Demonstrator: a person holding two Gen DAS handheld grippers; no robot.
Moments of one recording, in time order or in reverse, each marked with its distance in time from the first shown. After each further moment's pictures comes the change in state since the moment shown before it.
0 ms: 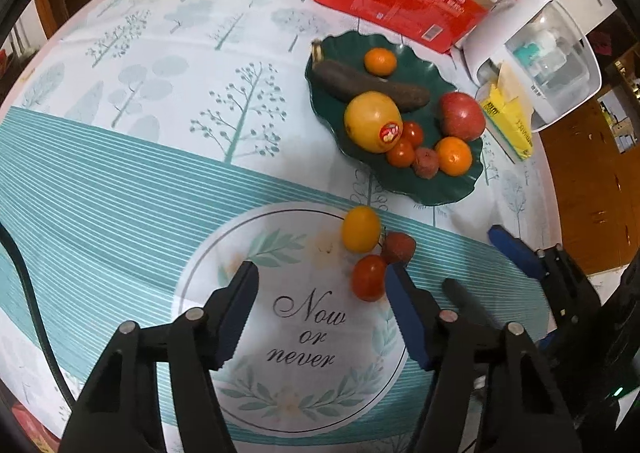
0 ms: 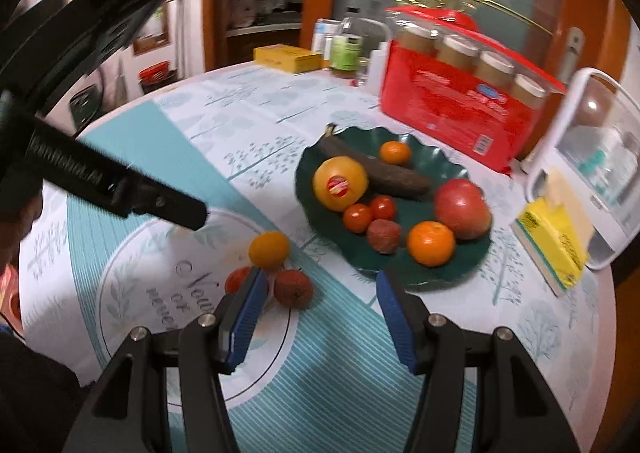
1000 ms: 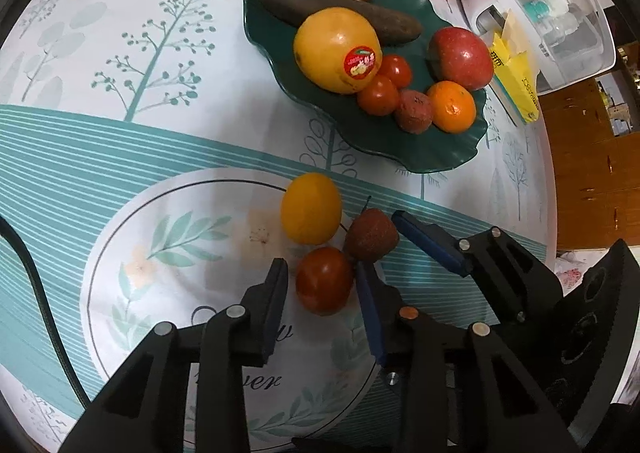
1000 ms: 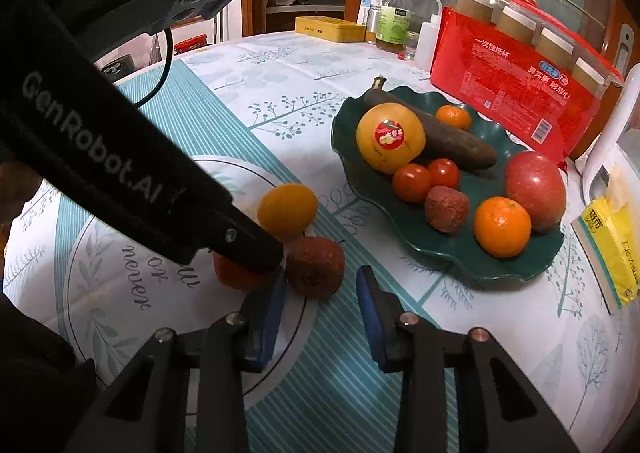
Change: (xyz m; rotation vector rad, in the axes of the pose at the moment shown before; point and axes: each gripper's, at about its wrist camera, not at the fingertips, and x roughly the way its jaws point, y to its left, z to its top) left arm 0.080 -0.034 0.011 -0.007 0.203 -0.079; right arm 0.058 0.008 -0.026 -0.080 0.042 0.119
